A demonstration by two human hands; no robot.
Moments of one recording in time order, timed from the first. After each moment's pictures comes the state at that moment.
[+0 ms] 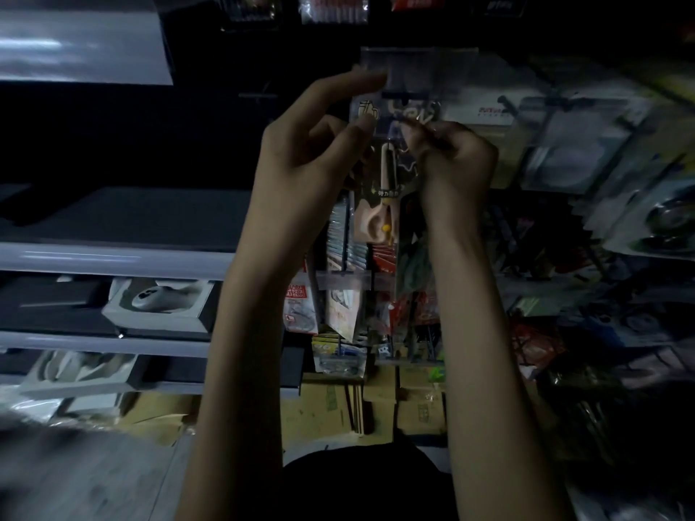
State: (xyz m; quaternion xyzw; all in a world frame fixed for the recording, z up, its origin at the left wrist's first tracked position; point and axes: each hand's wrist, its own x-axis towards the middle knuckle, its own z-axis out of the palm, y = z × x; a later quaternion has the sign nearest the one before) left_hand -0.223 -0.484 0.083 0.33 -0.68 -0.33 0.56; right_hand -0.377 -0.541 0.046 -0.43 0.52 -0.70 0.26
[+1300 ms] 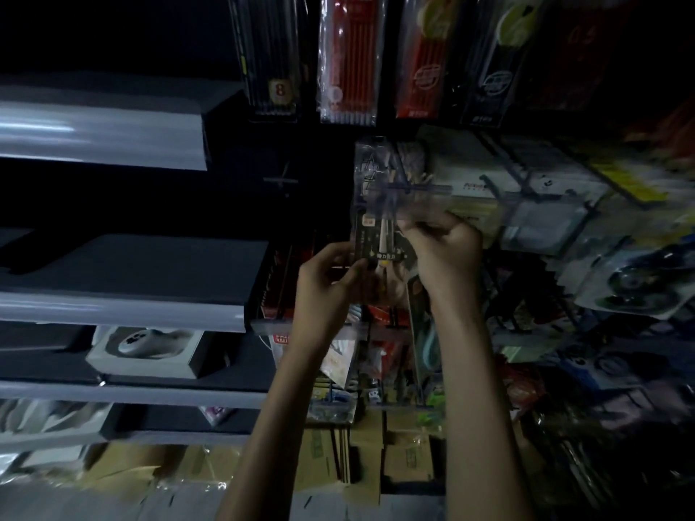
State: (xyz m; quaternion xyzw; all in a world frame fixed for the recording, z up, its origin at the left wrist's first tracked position) left_hand -0.236 -0.527 -0.011 0.40 -0.57 -0.43 0.57; right_hand -0.384 -0.532 0.042 -0.43 0.57 -0.65 0.26
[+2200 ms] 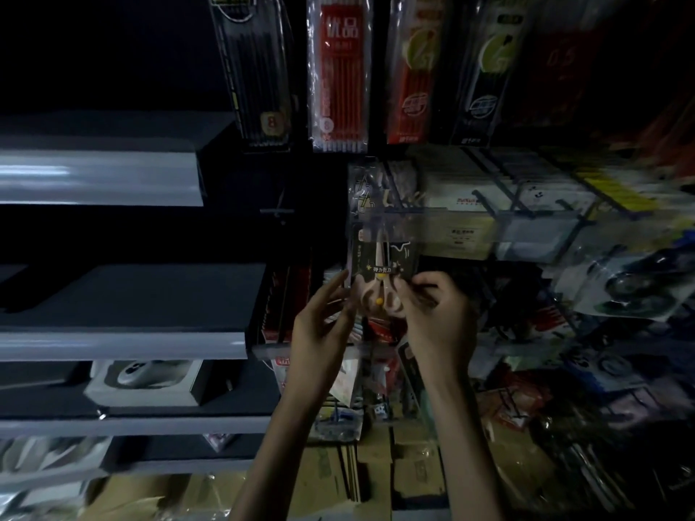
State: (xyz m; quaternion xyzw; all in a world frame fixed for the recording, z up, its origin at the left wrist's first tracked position) left_hand -0.223 -0.510 -0.033 0.39 -0.59 -0.44 0.55; right_hand -0.374 -0.501 -0.011 -0.42 0.71 -0.56 0.13
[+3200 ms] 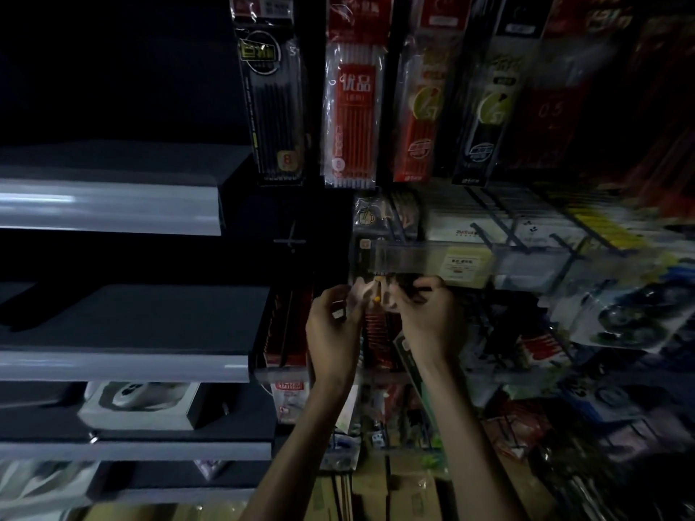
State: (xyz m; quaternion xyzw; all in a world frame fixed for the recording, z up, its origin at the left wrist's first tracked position) left_hand -0.256 -0.566 -0.051 0.51 -0.53 -0.33 0.59; right_hand -0.380 -0.550 -0.003 -0.41 0.76 -0.50 0.09
